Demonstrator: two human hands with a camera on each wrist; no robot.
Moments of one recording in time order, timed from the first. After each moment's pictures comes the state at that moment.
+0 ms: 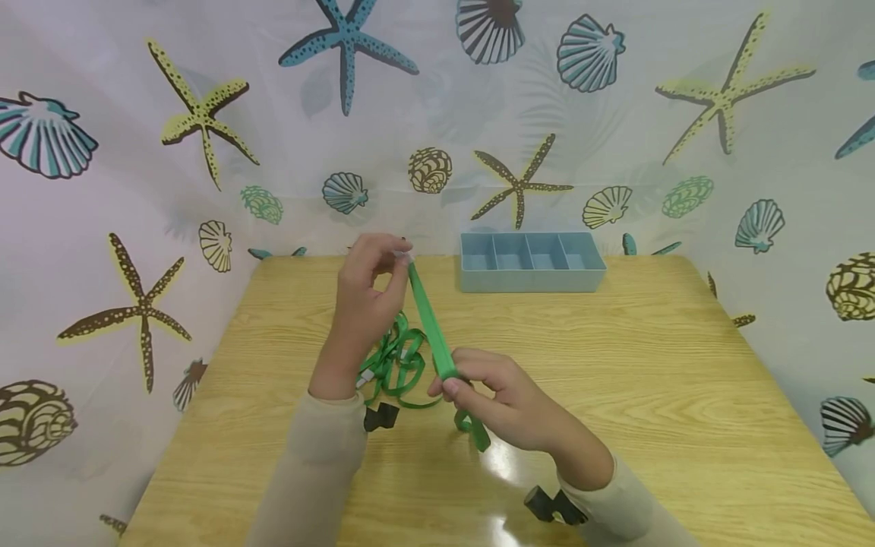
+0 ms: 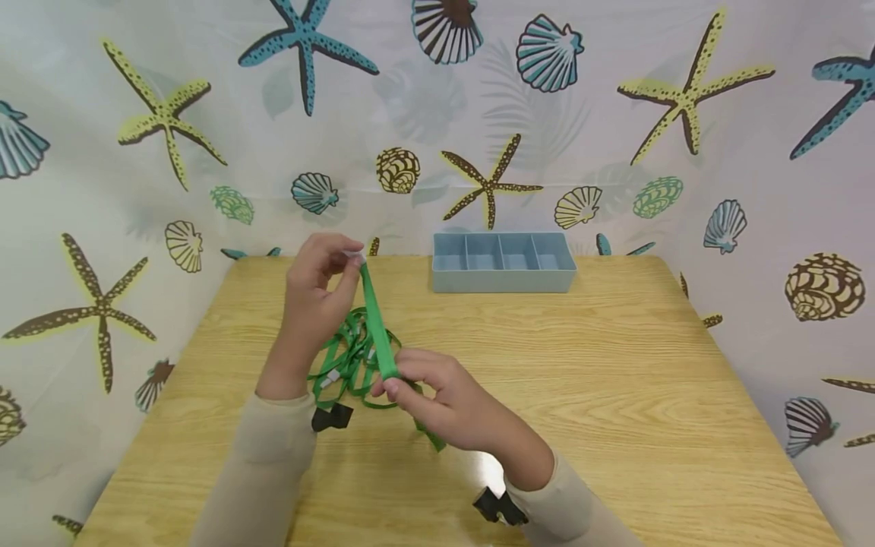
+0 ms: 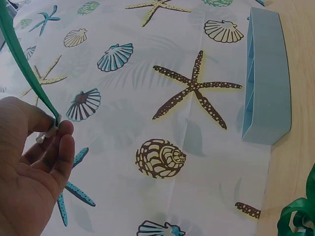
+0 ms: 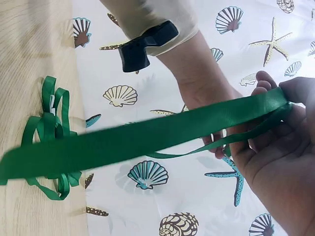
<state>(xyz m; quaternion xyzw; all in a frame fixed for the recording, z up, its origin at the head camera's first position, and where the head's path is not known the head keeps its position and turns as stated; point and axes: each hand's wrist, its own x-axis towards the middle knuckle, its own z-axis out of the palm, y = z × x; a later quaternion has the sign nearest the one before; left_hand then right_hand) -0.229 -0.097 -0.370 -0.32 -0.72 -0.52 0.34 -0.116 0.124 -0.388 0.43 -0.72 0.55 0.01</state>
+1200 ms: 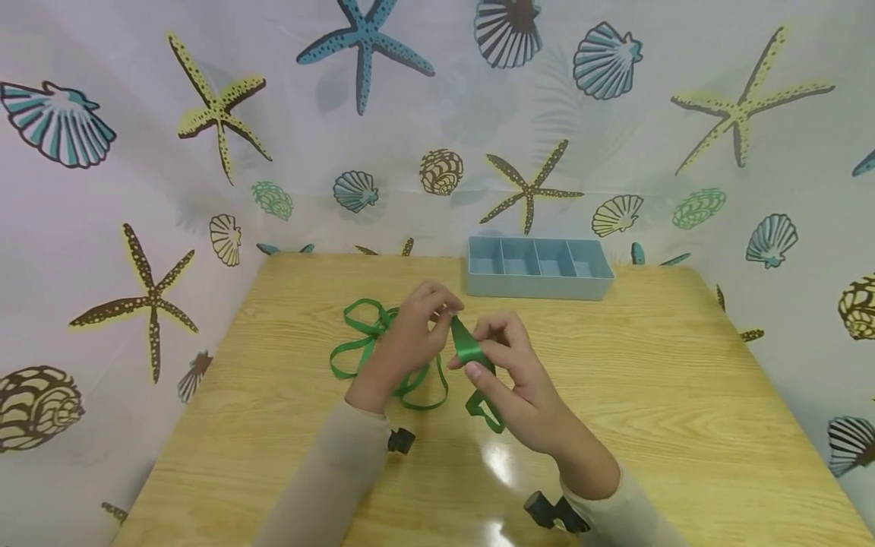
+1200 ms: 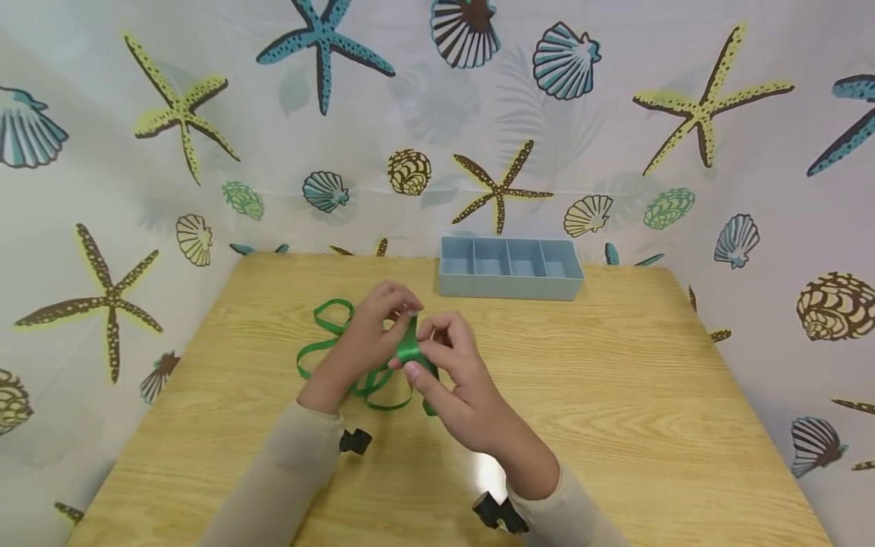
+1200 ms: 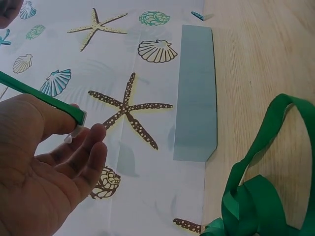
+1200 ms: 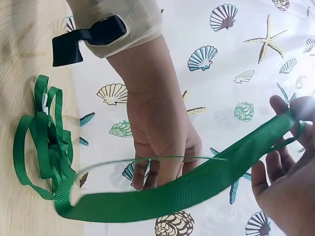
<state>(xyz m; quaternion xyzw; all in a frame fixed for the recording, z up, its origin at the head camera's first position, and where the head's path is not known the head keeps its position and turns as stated) -0.221 -0.072 -0.428 -0.32 -0.83 -0.45 0.11 -0.114 0.123 -0.382 0.38 -0.73 0.56 0.12</state>
